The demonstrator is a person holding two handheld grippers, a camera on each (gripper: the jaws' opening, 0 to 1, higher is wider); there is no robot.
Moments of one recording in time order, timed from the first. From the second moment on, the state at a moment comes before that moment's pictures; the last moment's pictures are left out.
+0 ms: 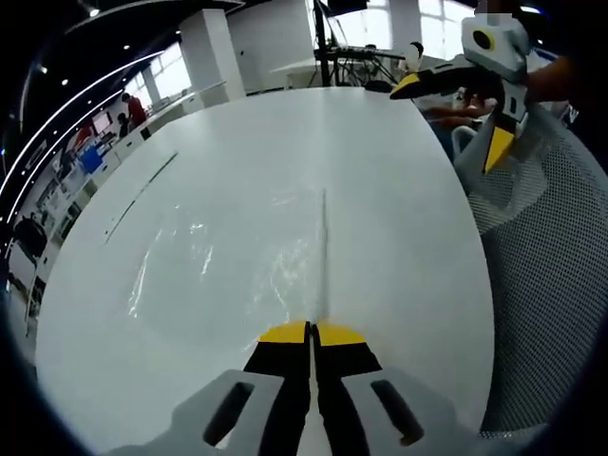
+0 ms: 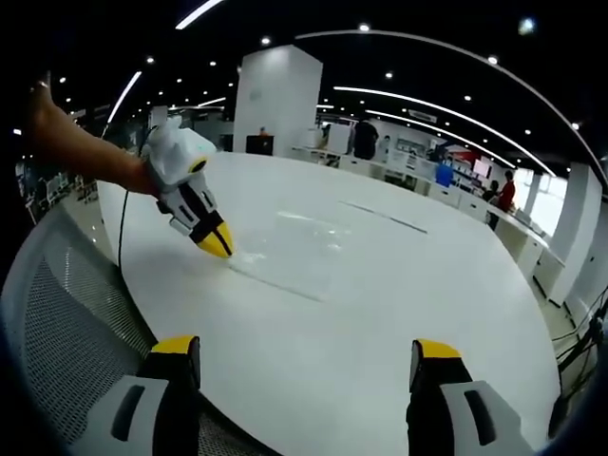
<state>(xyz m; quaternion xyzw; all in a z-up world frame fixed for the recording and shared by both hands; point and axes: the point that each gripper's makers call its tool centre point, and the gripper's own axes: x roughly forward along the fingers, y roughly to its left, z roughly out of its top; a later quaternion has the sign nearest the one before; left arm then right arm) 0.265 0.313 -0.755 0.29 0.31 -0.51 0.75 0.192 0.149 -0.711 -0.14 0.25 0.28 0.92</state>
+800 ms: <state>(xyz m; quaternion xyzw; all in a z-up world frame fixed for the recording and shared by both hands) 0.248 0.312 -0.728 0.30 0.28 -0.53 0.74 0.194 0.174 -0.701 -0.17 0.26 0.34 0.89</state>
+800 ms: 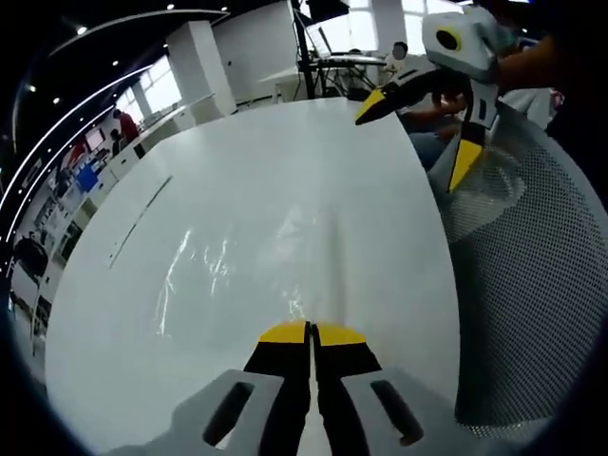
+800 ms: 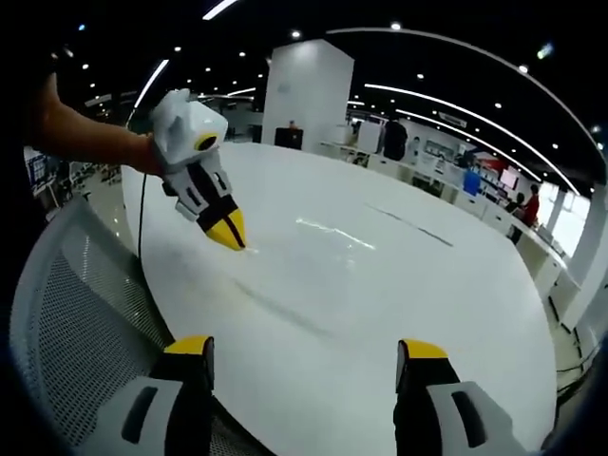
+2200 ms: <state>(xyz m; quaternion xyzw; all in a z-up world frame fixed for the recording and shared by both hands) 0.216 0.302 -0.682 0.33 0.23 -0.57 0.72 0.220 0.233 -0.690 -0.28 0.21 0.41 0.84</state>
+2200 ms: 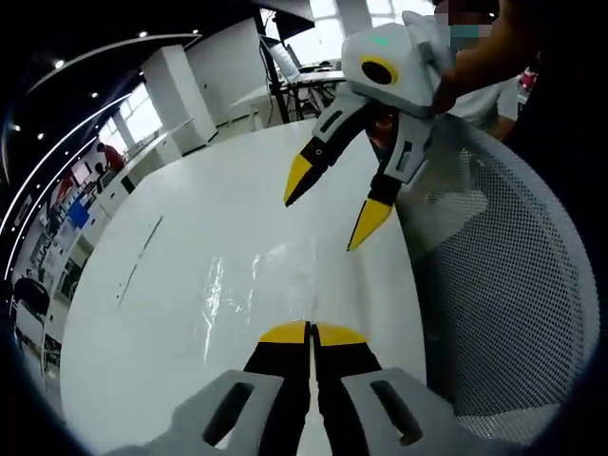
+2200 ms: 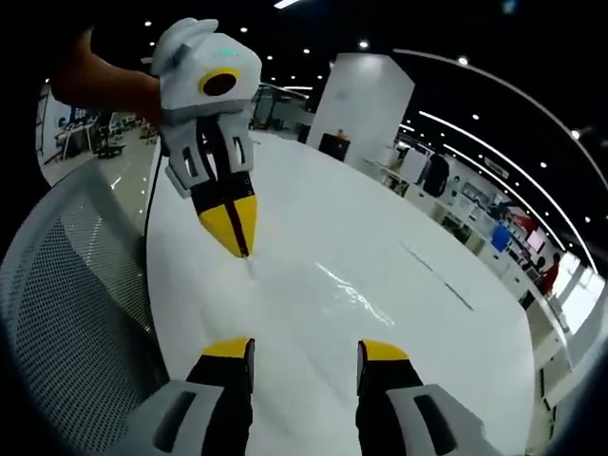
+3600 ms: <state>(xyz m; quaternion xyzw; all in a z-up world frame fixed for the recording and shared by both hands) 0.220 0.309 -0.693 0.39 0.20 -0.58 0.69 0.208 0.263 -0.690 -0.36 0.17 0.48 0.78</state>
